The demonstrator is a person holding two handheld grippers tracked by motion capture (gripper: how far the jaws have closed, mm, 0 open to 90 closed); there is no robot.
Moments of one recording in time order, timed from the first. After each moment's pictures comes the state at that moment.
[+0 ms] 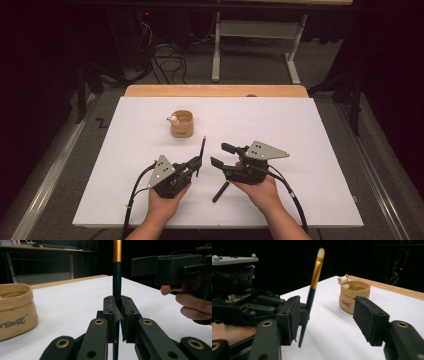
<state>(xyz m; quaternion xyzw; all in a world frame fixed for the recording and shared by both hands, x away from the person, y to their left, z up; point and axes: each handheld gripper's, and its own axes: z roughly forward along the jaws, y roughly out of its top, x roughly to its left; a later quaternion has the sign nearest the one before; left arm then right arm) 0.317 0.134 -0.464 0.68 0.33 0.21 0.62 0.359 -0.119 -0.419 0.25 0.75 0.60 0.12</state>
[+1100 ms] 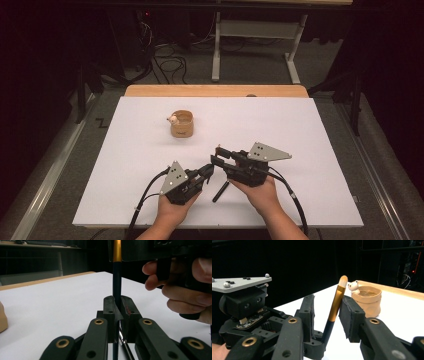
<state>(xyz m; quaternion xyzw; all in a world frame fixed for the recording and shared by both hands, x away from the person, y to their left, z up) 0.308 0.109 -0.469 0.70 0.31 0.19 0.62 0.353 -0.119 -0.416 0.24 0.73 0.63 0.09</state>
